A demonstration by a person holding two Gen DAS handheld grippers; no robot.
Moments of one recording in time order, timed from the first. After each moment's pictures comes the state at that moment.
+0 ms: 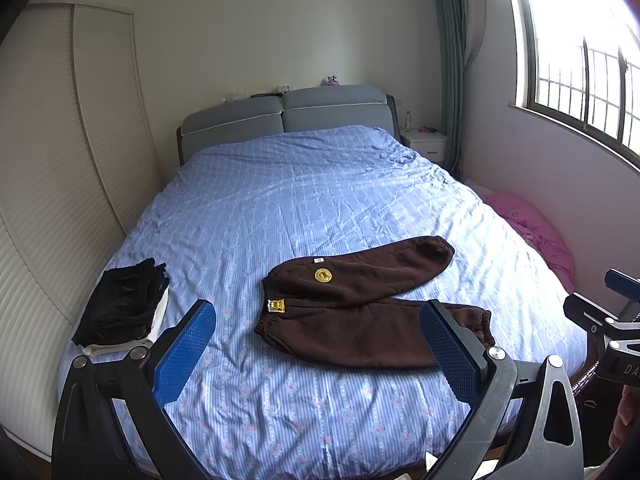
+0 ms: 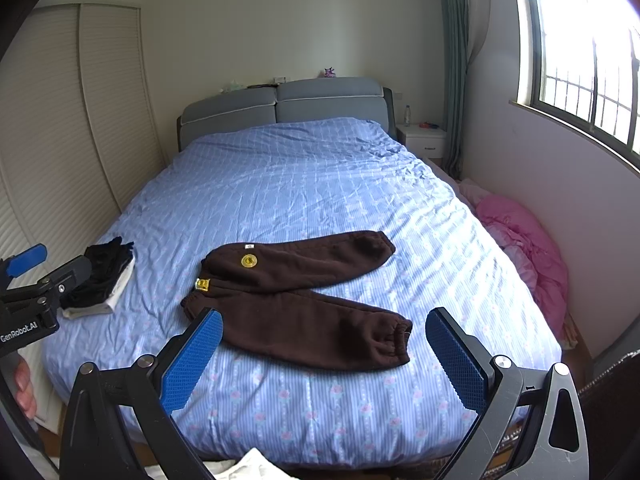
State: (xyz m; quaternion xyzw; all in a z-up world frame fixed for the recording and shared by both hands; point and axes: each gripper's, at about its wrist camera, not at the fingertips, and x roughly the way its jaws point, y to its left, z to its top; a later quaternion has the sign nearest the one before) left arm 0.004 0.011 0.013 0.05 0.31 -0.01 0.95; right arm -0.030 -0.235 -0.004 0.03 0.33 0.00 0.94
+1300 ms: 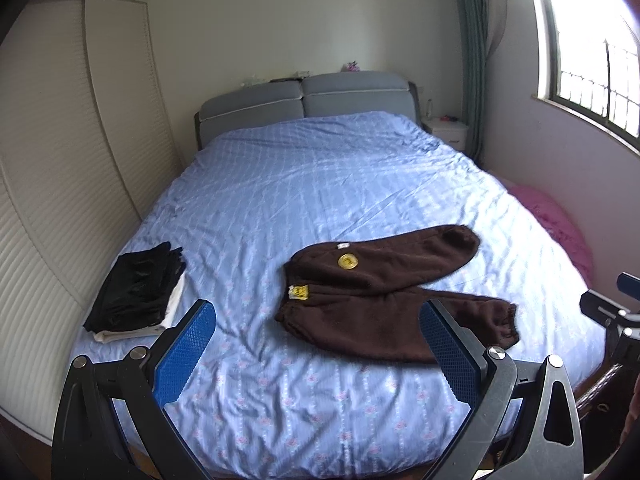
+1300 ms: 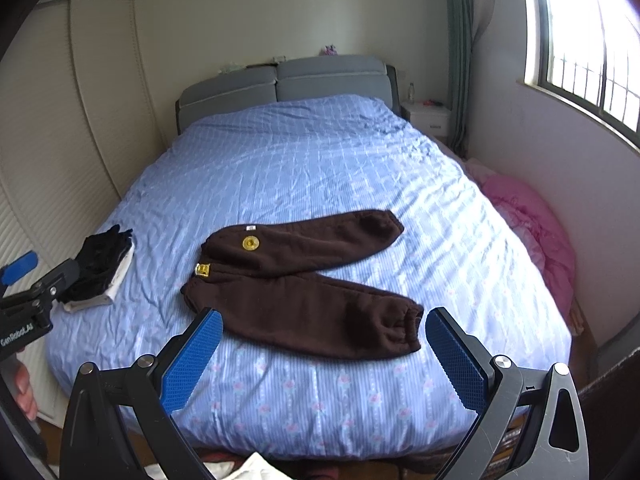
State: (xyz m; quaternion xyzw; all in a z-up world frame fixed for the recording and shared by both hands) left arm 0.021 0.033 -0.012 0.06 0.33 0.03 0.94; right arm -0.004 -0.230 -0.030 0.04 0.37 0.01 0.93
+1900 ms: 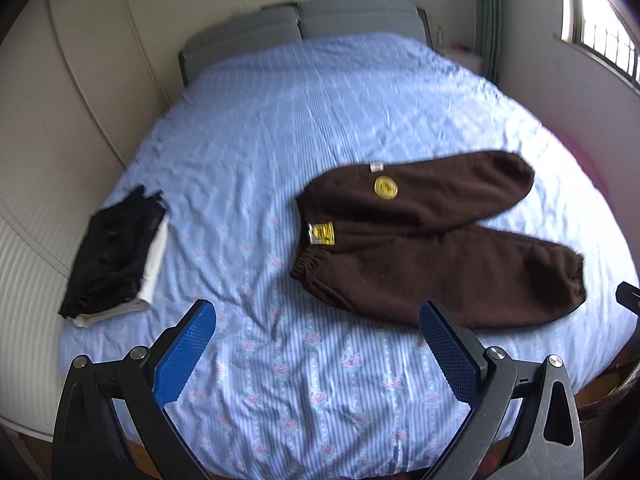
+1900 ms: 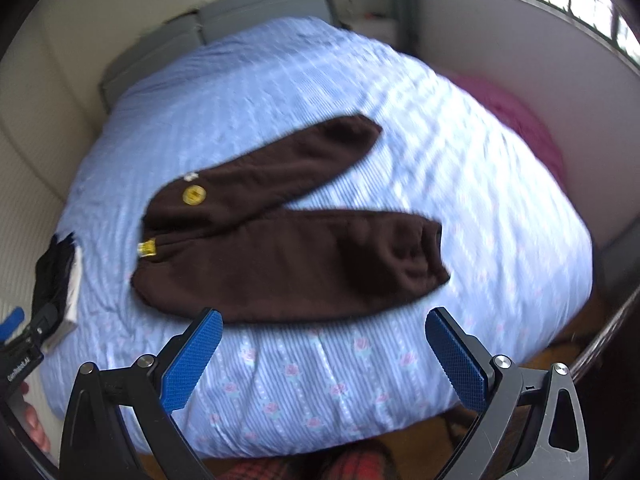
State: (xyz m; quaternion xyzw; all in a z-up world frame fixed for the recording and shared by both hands) left arm 0.143 0.093 -0.156 0.07 0.46 0.02 0.88; right arm 0.082 -0.222 -0.162 0.14 0.50 -0.10 0.85
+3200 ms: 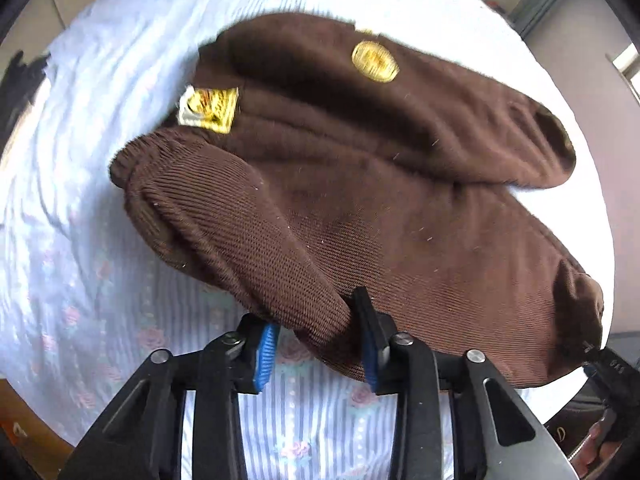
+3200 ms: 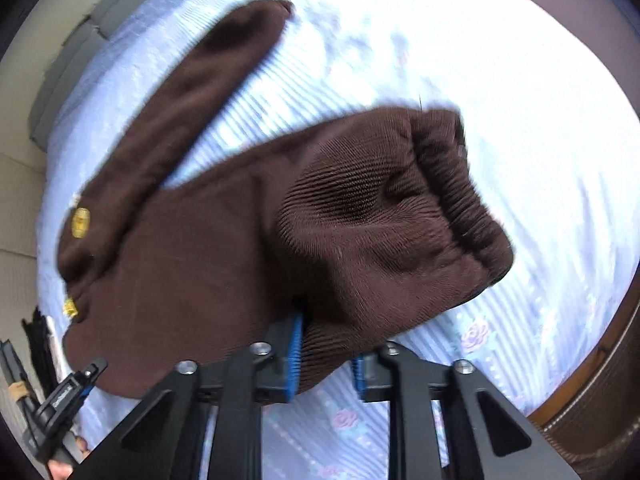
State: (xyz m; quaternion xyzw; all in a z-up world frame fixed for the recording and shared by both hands) left arm 0.239 0.058 -0.318 -0.08 0.61 -0.01 0.79; right arm 0.164 -0.289 -0.333 0.28 0.57 -0.13 0.76
